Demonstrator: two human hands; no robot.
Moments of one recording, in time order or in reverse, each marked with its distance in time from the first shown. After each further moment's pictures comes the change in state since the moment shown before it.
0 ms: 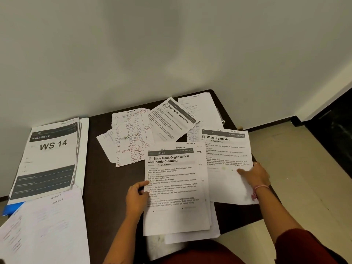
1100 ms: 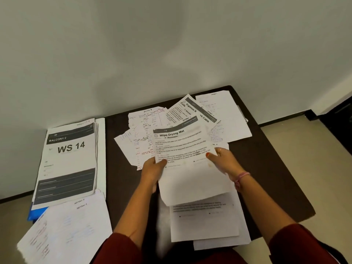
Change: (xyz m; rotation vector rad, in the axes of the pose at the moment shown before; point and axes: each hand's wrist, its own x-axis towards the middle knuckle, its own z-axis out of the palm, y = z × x) left_hand 0.057 0.091 -0.039 -0.368 -0.190 -0.124; right_hand -0.065 -0.147 0.082 0.406 -0.500 -0.242
